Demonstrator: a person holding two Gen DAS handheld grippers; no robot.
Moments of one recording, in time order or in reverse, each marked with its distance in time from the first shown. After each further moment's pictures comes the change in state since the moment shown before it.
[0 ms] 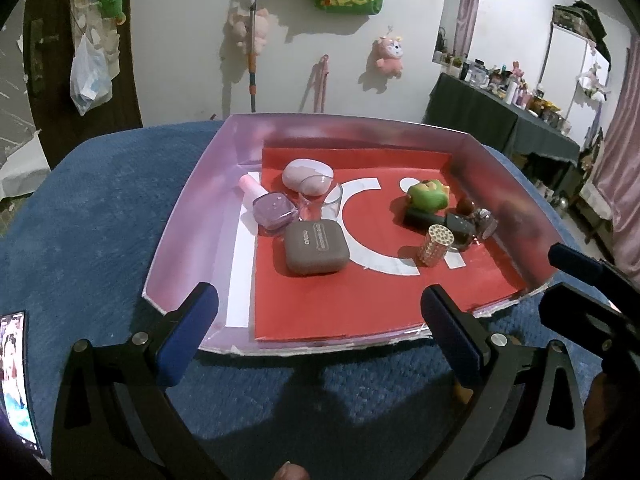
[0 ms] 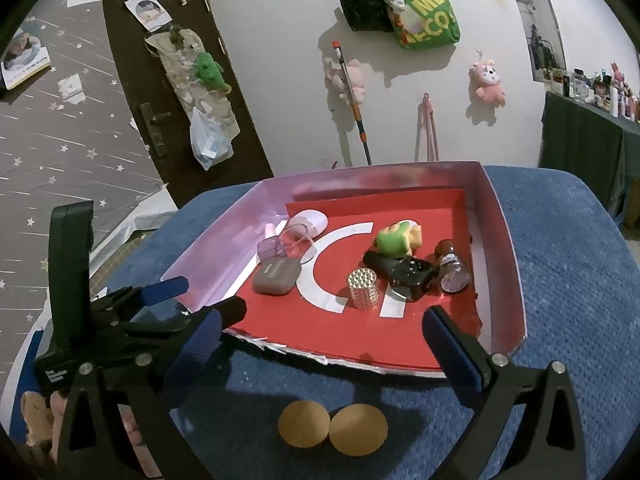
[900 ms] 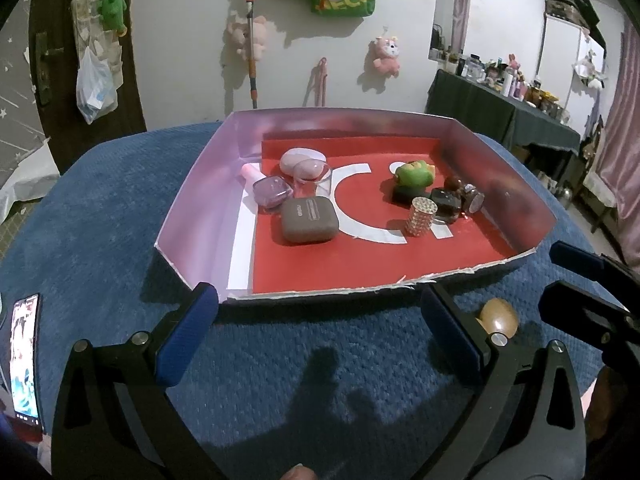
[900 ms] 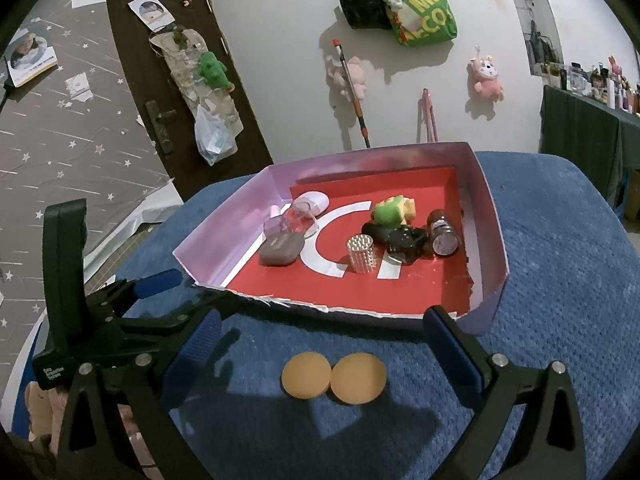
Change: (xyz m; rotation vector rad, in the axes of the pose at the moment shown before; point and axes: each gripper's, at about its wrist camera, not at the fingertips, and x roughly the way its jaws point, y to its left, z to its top) left arm -0.023 -0.012 -0.025 0.038 -0.016 0.028; right arm -0.018 -0.002 -0.027 0.007 0.004 0.012
